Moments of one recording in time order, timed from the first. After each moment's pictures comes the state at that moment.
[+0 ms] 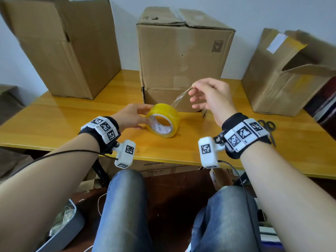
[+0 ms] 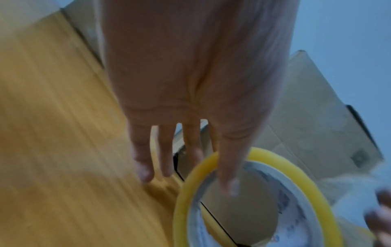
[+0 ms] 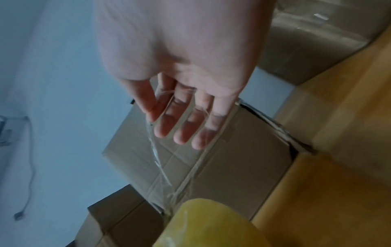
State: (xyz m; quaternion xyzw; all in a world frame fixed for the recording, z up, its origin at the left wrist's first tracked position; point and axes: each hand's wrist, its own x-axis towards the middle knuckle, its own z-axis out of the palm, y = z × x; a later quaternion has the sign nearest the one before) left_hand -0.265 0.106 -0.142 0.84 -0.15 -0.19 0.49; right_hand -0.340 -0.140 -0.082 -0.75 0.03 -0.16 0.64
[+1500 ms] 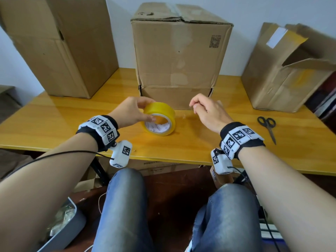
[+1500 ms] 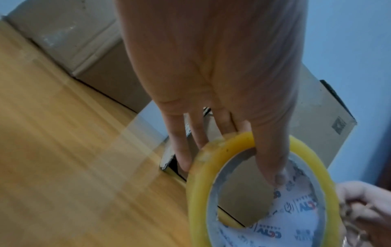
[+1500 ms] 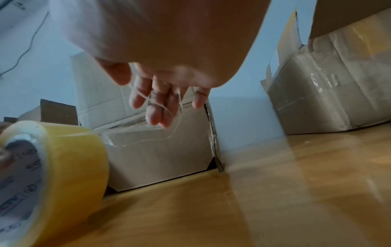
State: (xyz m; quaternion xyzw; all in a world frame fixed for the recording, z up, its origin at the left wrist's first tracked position) left_hand -0.254 0.100 -0.141 0.88 -0.24 -0.07 0.40; right_hand -0.330 -0.175 -0.138 -0.95 -0.07 -0.13 0.27
